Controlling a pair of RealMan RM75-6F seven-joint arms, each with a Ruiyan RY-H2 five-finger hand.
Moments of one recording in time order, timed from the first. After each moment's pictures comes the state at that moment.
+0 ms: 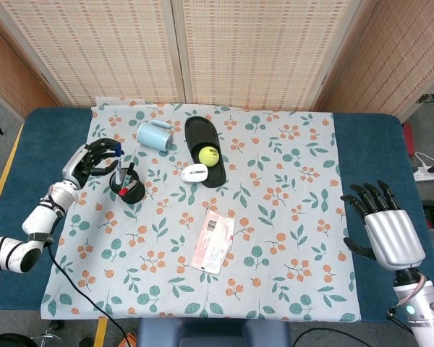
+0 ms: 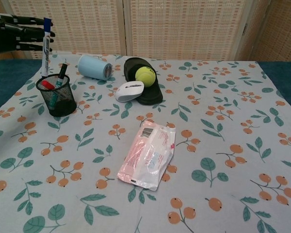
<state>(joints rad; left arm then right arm) -0.72 -1.28 -0.43 -1.17 1.42 0.54 -1.47 0.22 -0.81 0.10 -2.19 -1.41 1.36 -0.40</state>
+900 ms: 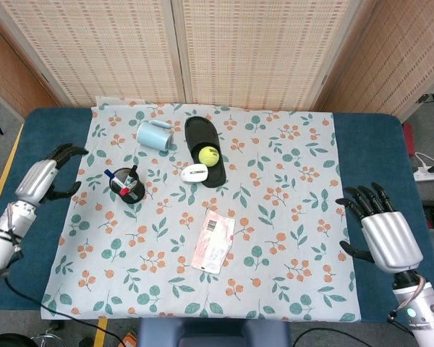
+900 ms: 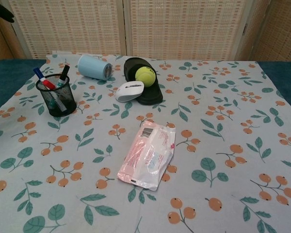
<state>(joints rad) -0.52 -1.09 -0.24 -1.34 1.50 1.02 -0.56 0.22 -0.79 0.09 -2.19 -1.45 1.34 -0.34</state>
